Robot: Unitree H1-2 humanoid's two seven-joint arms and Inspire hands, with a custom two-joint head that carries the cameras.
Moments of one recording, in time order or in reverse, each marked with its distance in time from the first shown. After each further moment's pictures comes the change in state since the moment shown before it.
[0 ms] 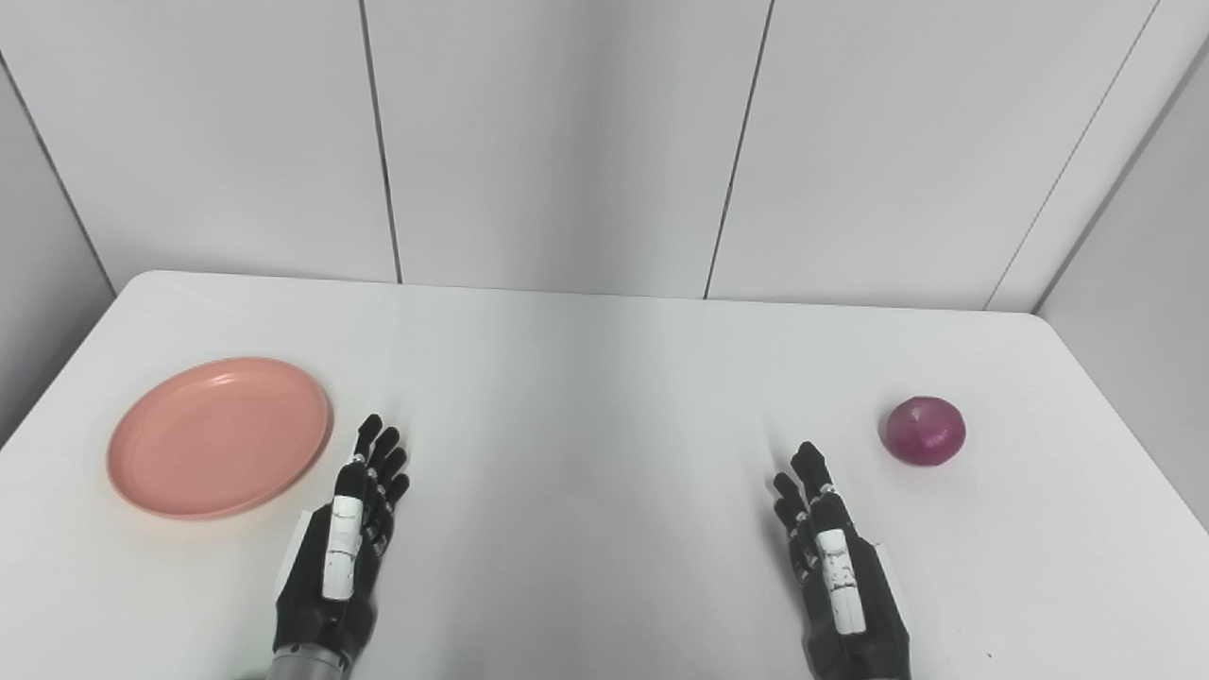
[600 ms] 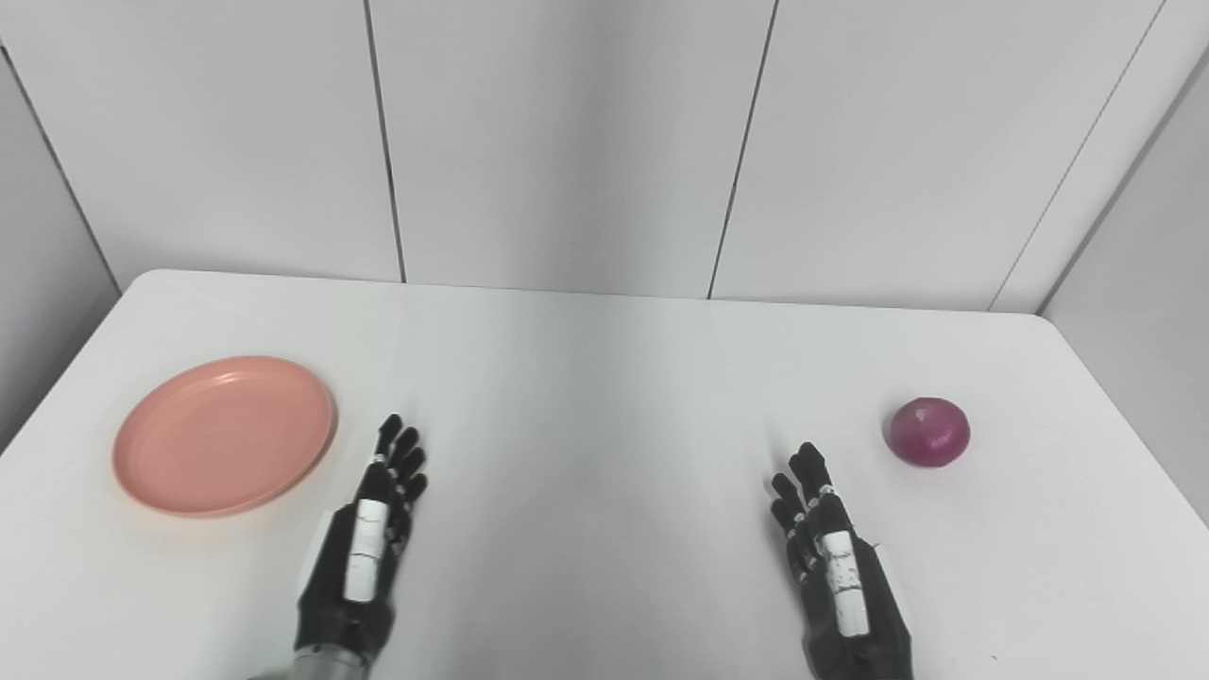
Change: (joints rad) left arm 0.001 -0.011 -0.054 0.027 0.046 -0.050 0.011; right arm -0.001 -0.018 -0.013 0.009 0.049 -0.004 0.049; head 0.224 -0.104
